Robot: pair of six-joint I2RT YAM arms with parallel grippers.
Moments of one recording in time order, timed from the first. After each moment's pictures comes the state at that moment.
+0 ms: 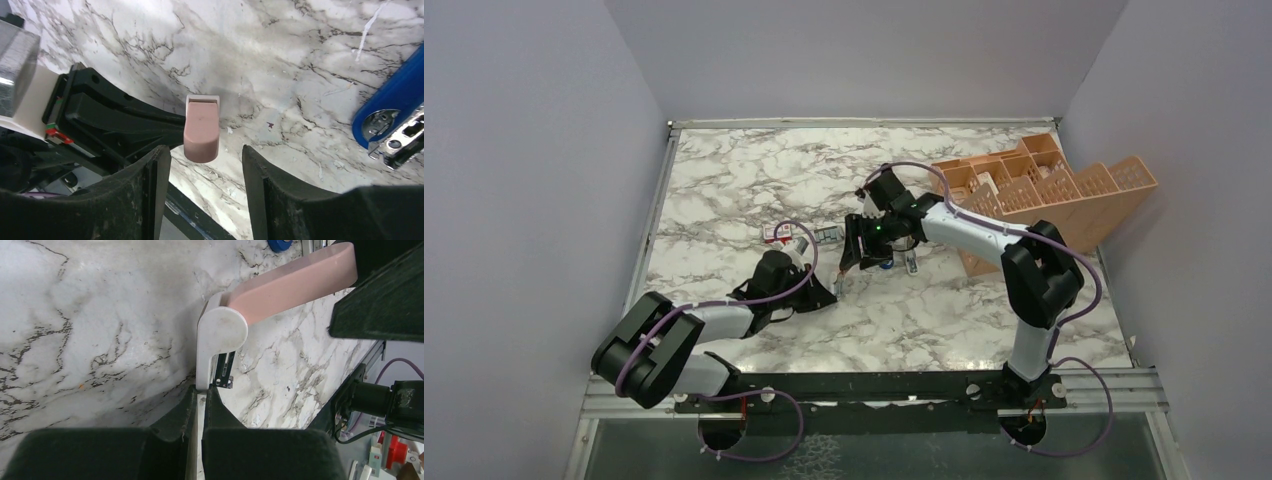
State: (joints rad) left arm -0.55 1.34 0.27 0.44 0.34 -0.75; right arm 0.71 1.85 1.34 -0.50 -0.40 0.55
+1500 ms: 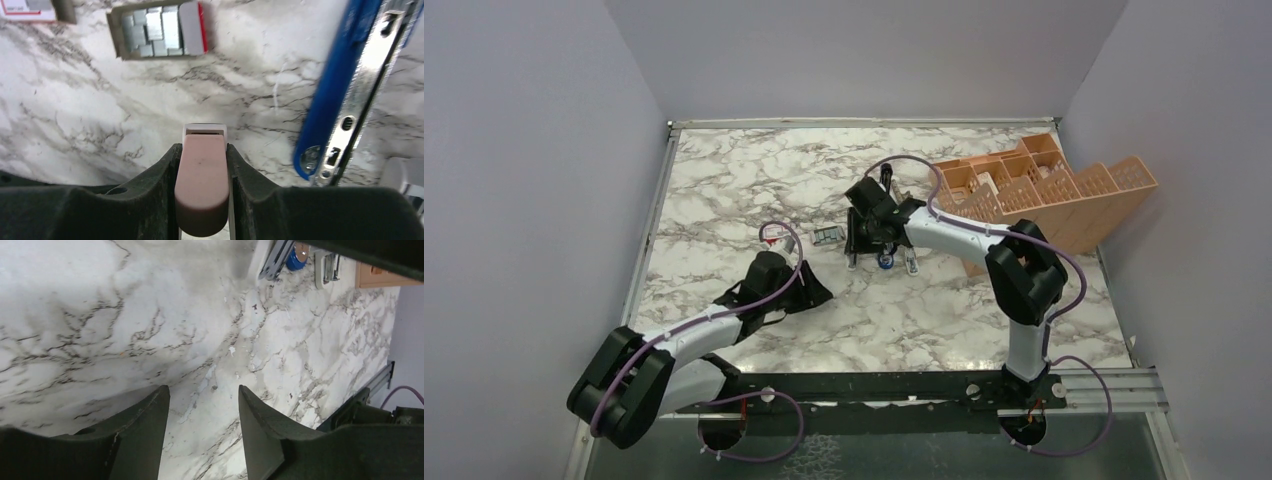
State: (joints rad) left arm -0.55 1.17 0.28 0.24 0.26 -0.79; right arm 0.79 1.91 1.34 -0.40 0.02 0.66
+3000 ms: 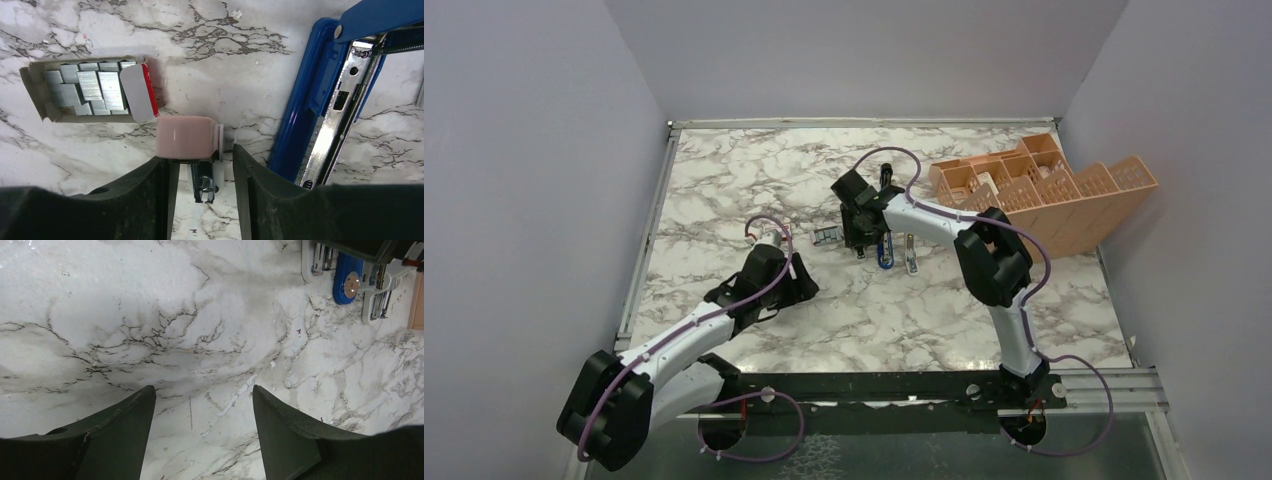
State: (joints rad) left arm -0.53 1.01 0.39 -0.15 0.00 -0.76; right arm 0.76 2.14 1.63 -0.61 0.20 0.55
